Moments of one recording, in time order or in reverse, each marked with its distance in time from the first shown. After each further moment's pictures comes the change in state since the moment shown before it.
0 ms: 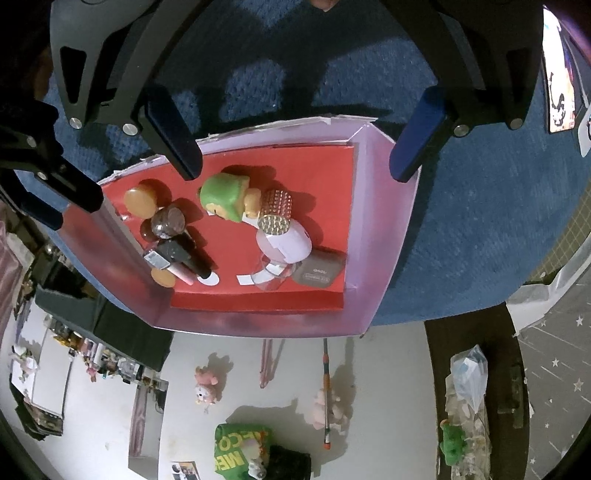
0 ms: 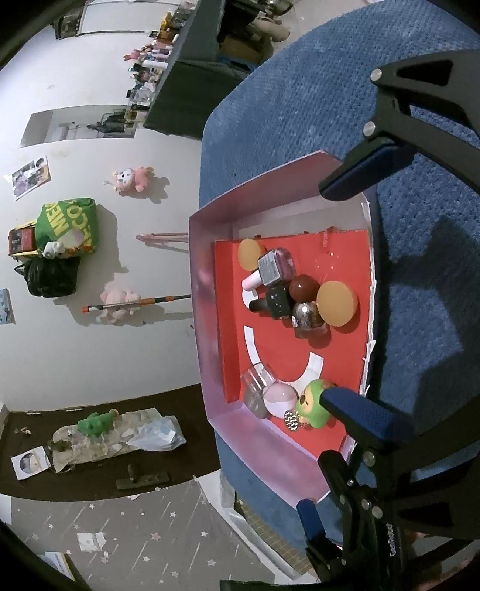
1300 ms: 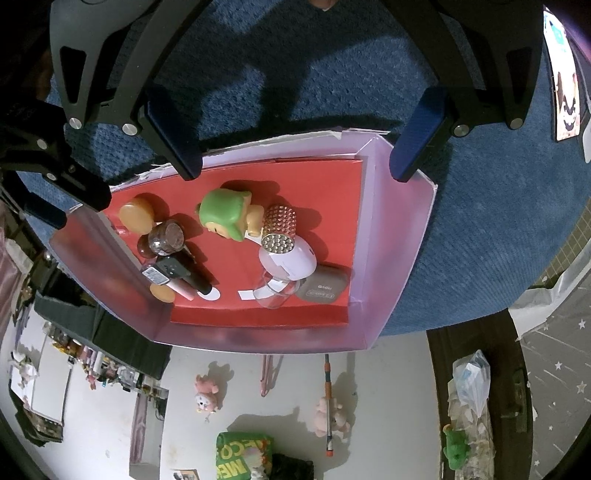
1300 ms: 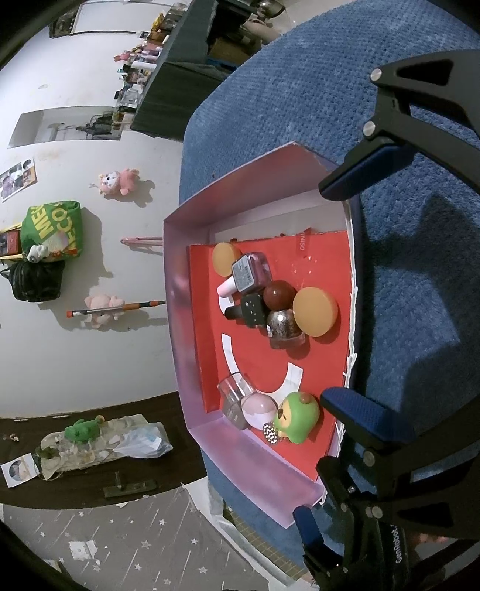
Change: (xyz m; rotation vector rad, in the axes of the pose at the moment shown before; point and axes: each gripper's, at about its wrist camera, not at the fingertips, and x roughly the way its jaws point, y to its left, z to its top) left arm 0.008 -0.006 -0.011 0.006 0.026 0.001; right arm 0.016 -0.004 -0.015 0.010 0.059 -0.012
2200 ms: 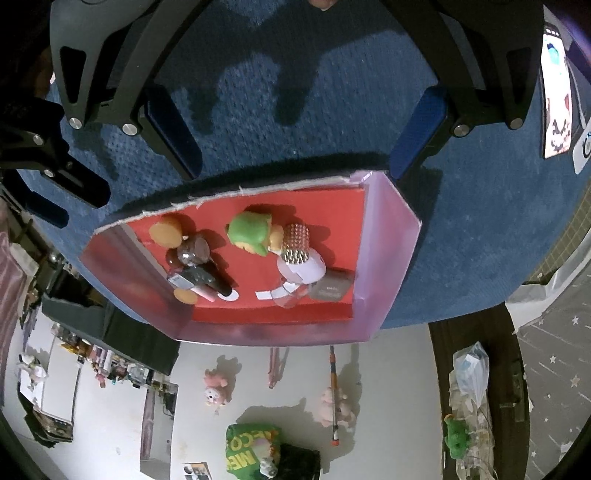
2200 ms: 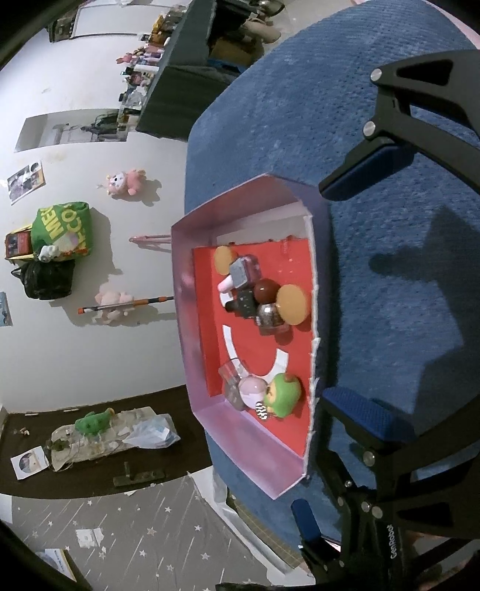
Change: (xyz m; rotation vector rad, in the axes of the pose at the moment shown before) left arm -0.035 -0.009 -0.019 0.018 -0.028 -0.014; right arm -0.043 0.003 -0.016 0.008 -0.031 0.019
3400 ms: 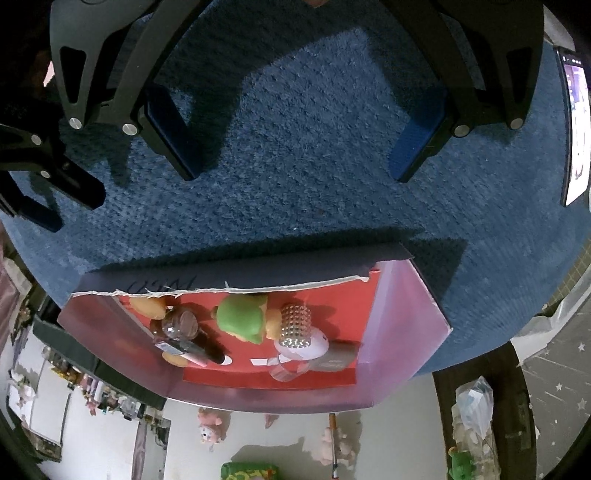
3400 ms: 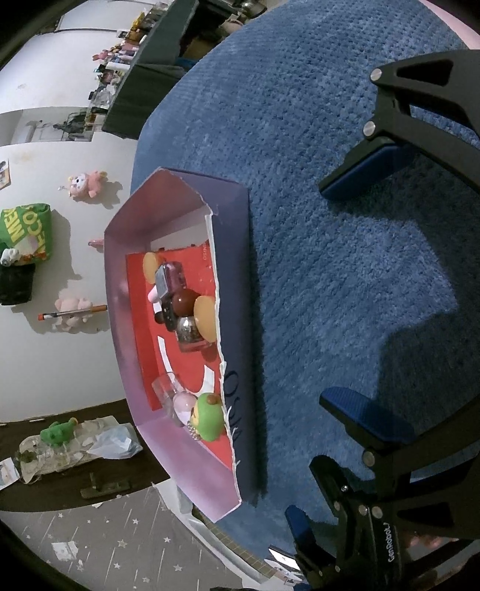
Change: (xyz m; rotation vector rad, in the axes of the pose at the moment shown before) left arm 0.028 -0.005 -0.039 -0.001 0.144 0.025; right arm 0.025 -0.008 -0.045 0.007 0.148 -0.019
